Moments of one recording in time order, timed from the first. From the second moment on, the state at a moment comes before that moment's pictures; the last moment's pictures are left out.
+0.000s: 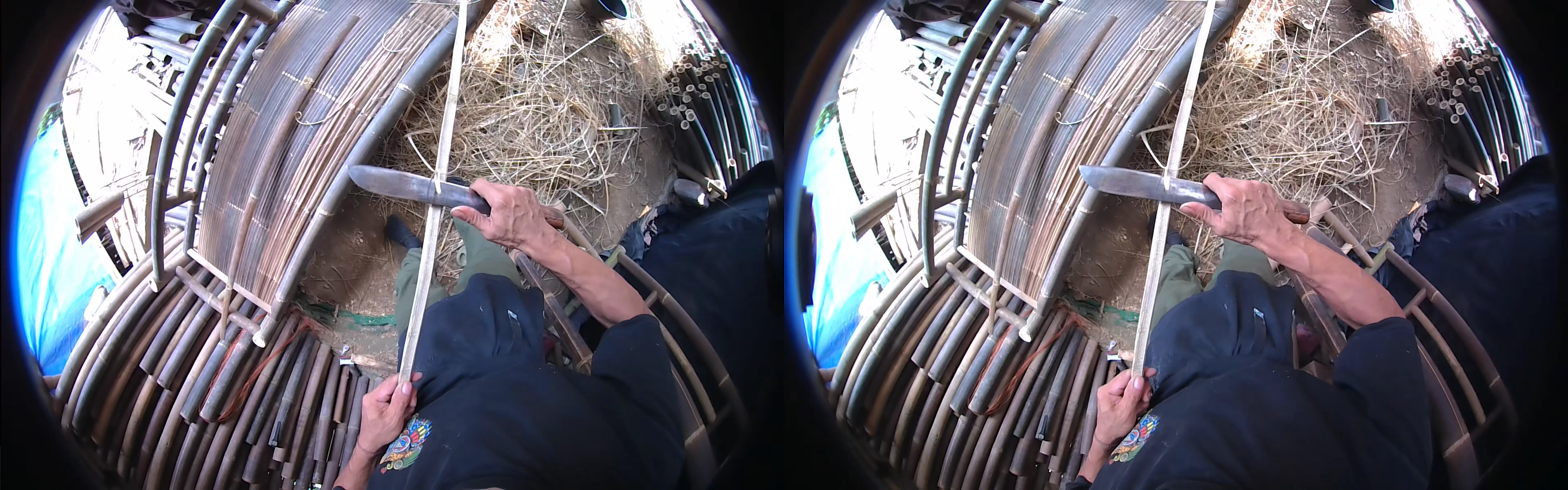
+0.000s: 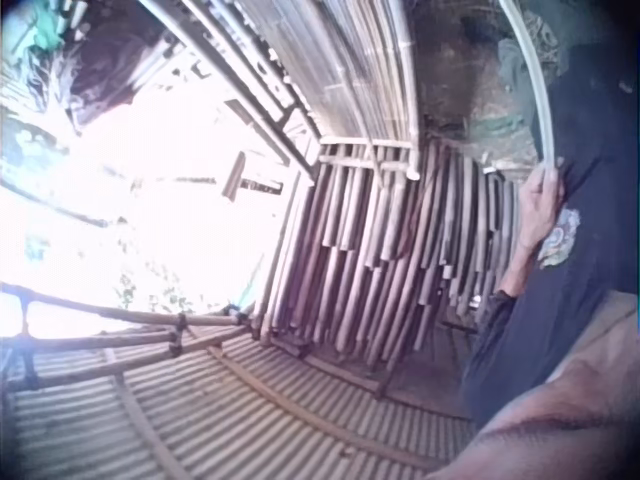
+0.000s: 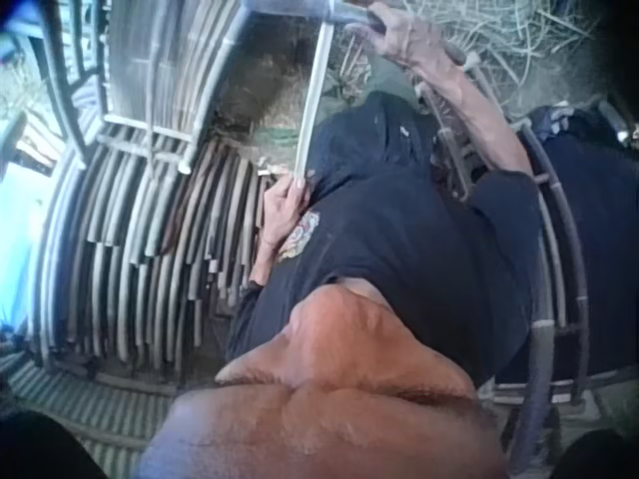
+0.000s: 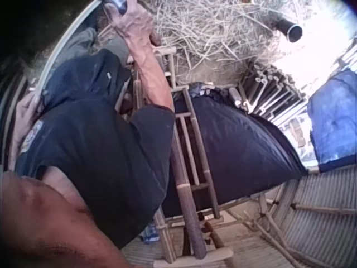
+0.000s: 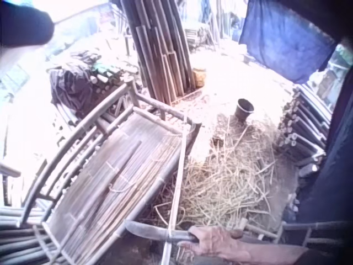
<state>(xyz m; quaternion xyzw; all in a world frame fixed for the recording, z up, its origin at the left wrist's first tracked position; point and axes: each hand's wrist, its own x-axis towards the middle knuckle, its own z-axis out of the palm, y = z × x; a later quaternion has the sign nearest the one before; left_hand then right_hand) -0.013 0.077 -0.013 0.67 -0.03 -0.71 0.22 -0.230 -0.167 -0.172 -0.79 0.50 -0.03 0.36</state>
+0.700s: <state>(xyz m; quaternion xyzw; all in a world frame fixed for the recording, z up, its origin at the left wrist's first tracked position) -0.034 0.082 0.005 0.72 -0.03 -0.66 0.23 -0.227 -0.142 -0.155 -0.86 0.34 -0.13 0.36</state>
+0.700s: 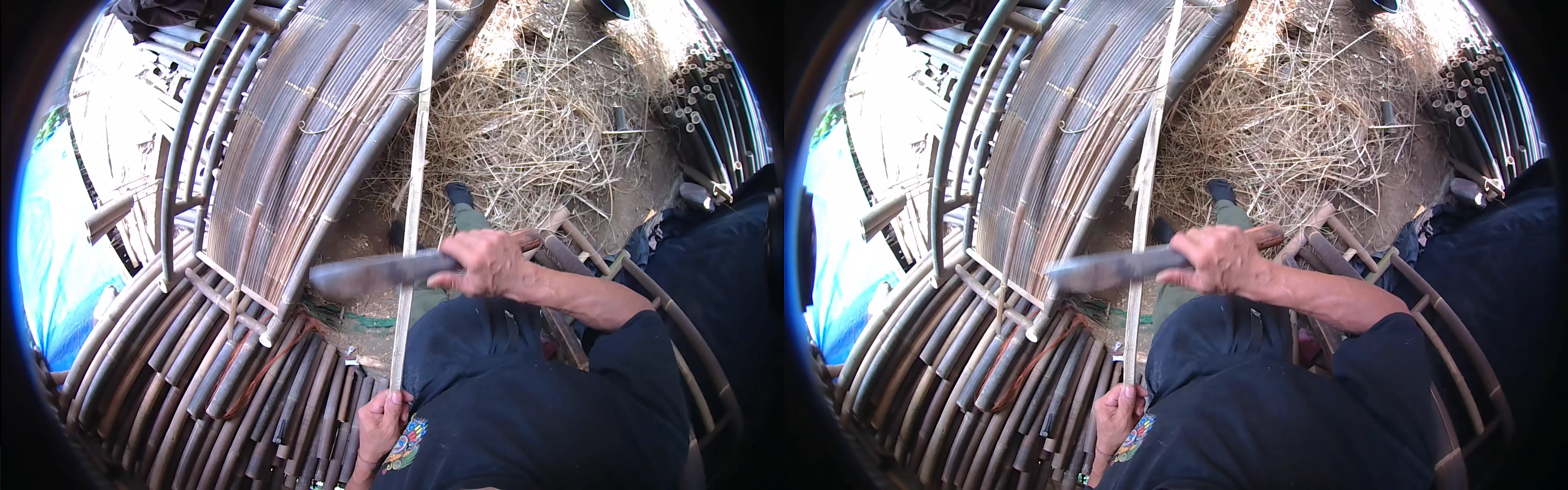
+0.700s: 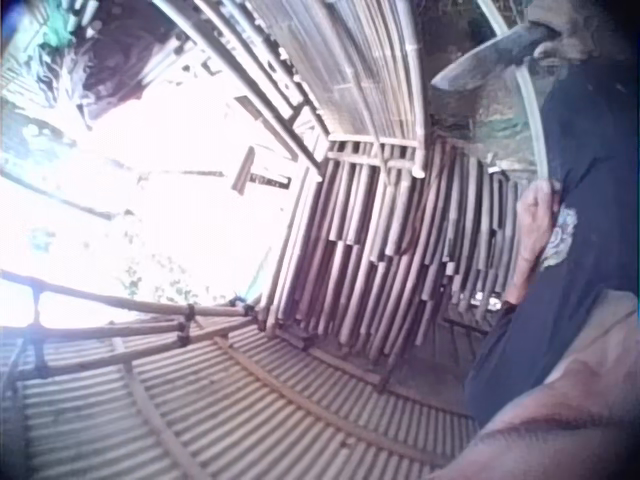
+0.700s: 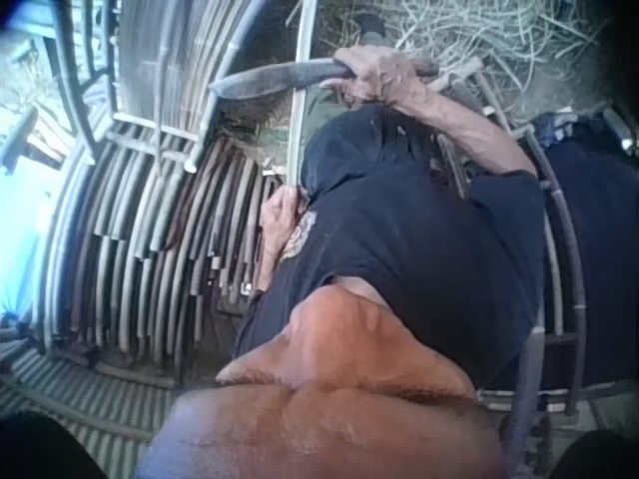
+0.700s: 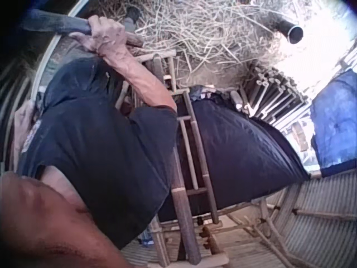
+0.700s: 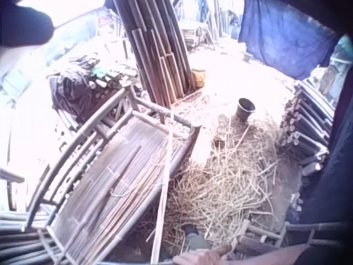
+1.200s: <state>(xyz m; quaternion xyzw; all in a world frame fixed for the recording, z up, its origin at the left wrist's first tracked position) -0.043 0.104 0.019 0.74 -0.10 -0.63 0.21 -0.267 -0.240 -0.208 -0.79 0.50 -0.08 0.35</state>
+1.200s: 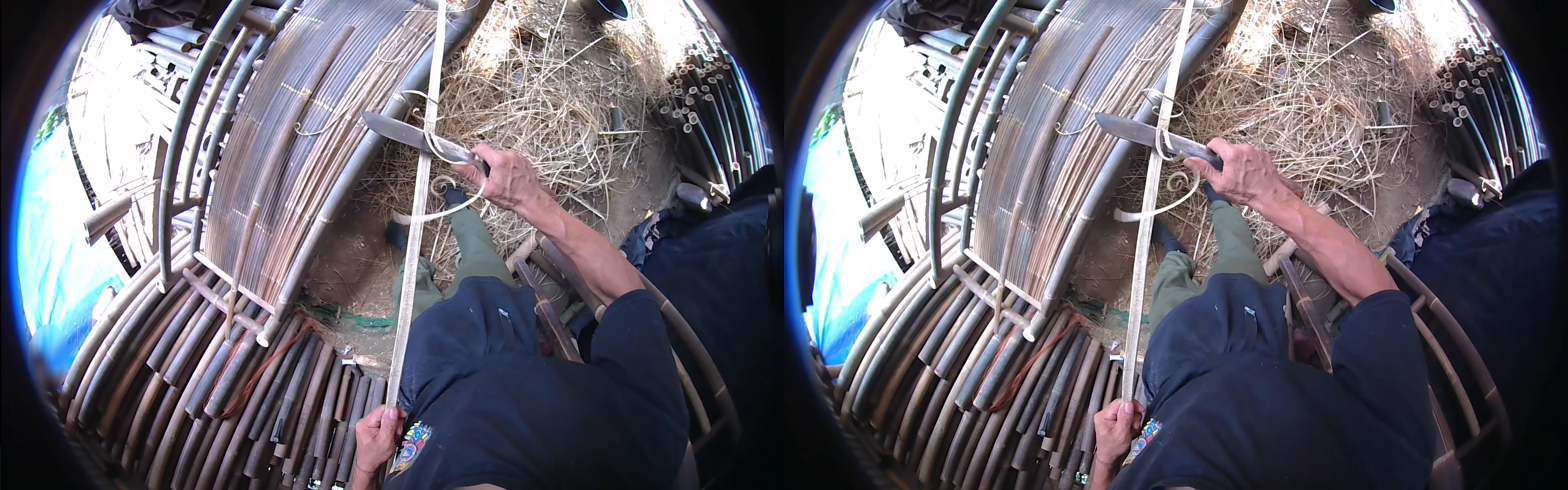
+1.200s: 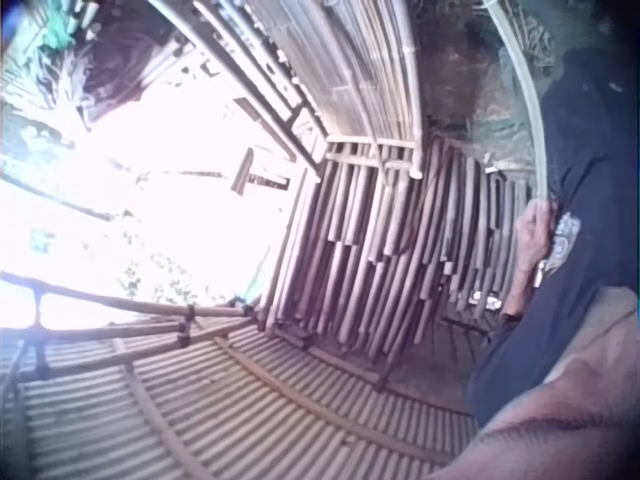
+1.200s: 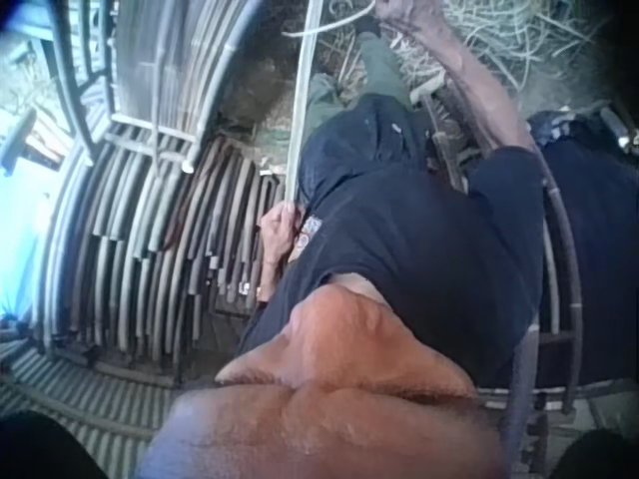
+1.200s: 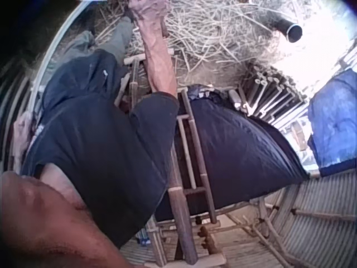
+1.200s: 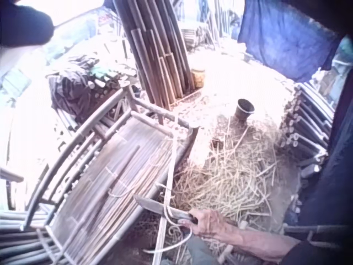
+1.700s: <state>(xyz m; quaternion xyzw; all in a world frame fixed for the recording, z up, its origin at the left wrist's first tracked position) -0.035 0.137 0.032 0.71 -0.06 -0.68 0.16 -0.267 -0.315 -0.212 -0.40 0.56 -0.32 0.65</state>
